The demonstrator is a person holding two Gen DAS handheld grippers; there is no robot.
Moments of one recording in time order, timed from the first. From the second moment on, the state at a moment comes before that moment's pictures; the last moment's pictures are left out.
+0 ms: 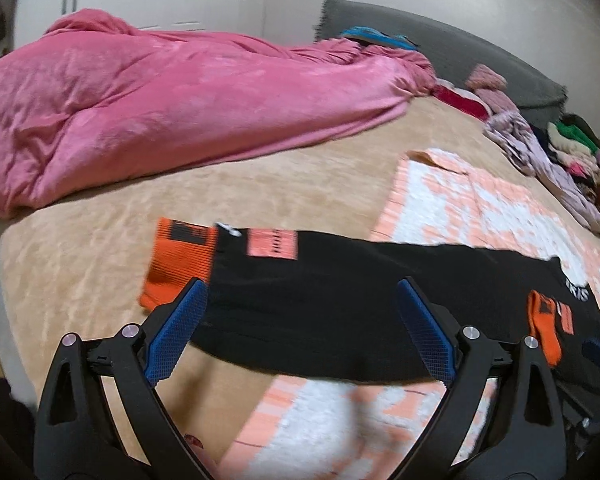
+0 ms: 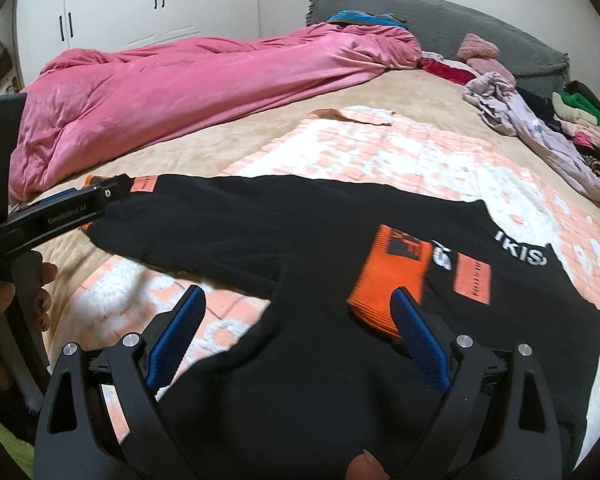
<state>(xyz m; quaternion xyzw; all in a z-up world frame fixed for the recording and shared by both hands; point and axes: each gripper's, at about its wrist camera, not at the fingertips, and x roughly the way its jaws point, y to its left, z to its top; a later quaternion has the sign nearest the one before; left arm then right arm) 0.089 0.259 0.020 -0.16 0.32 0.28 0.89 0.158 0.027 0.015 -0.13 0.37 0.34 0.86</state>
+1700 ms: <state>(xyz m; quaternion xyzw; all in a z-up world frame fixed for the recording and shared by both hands) 0.081 0.302 0.004 -0.26 0.27 0.26 0.89 0.185 0.010 -0.006 -0.05 0.41 0.30 0.86</state>
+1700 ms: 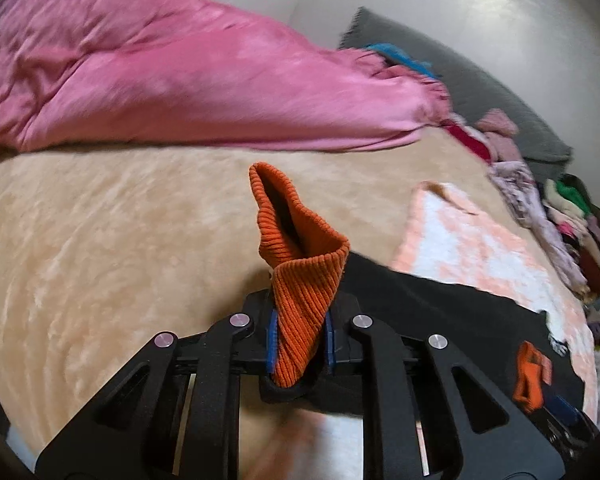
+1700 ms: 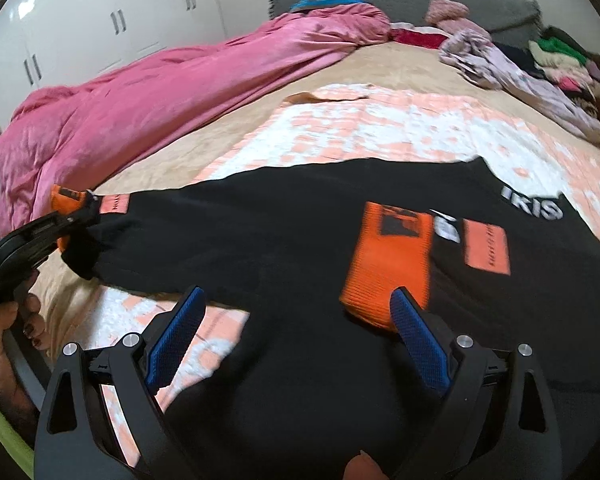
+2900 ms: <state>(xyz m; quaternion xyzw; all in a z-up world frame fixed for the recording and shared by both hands) 0.191 0.023 0.009 -0.10 0.36 -0.06 0.92 0.182 -0.261 -0.001 0.06 0.39 0.08 0.91</state>
